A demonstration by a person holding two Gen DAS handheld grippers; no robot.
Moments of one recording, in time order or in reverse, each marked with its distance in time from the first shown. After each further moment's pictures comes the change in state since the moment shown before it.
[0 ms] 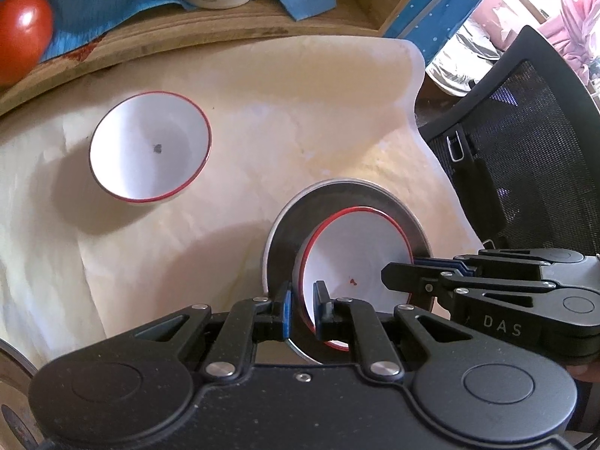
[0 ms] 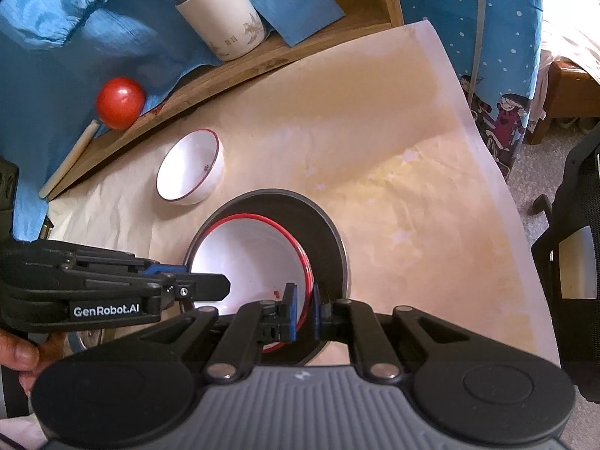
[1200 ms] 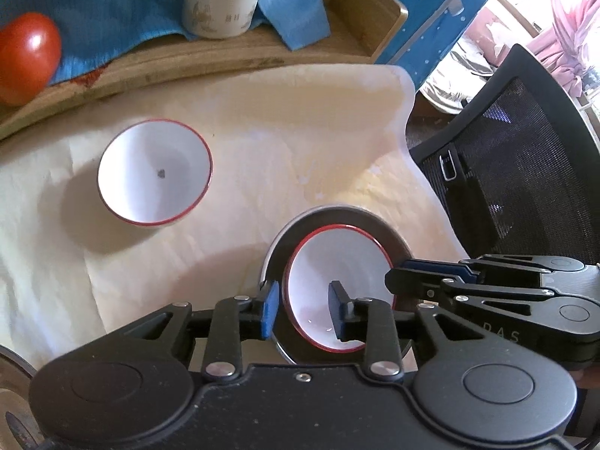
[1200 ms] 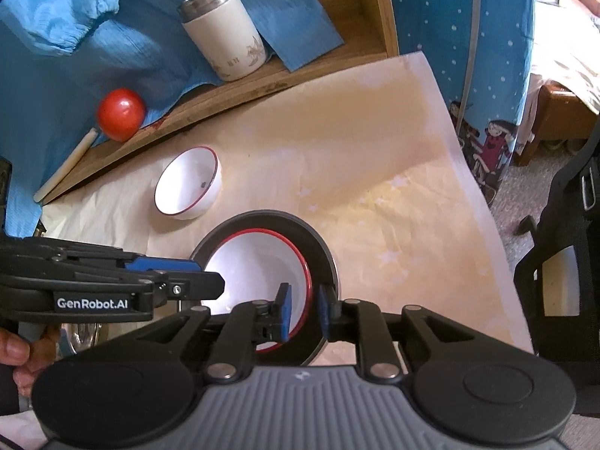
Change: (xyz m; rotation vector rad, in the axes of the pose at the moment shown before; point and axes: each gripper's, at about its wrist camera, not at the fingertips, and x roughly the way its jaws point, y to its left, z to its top) left arm -0.021 0.000 -0.001 0.008 -0.078 -0.009; right arm -0.018 0.008 -0.002 -0.031 -0.068 -0.049
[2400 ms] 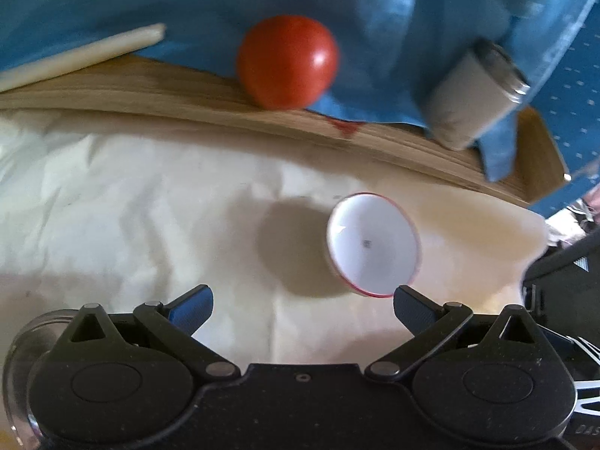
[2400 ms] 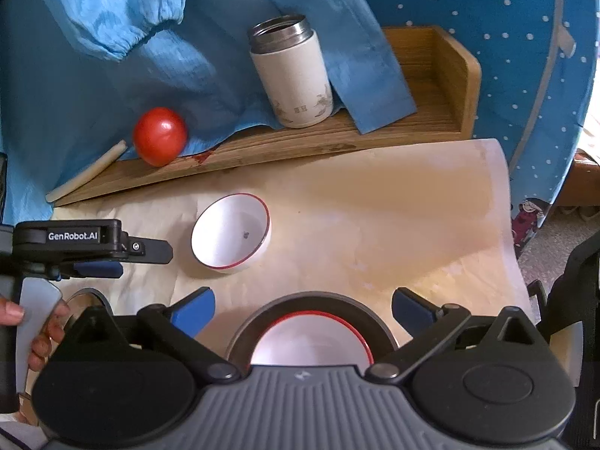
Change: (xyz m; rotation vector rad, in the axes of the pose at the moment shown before) left arm -0.043 0.116 -0.007 -0.421 -0.184 0.221; right arm 0.023 0.045 0.030 -0.140 -0.103 0.014
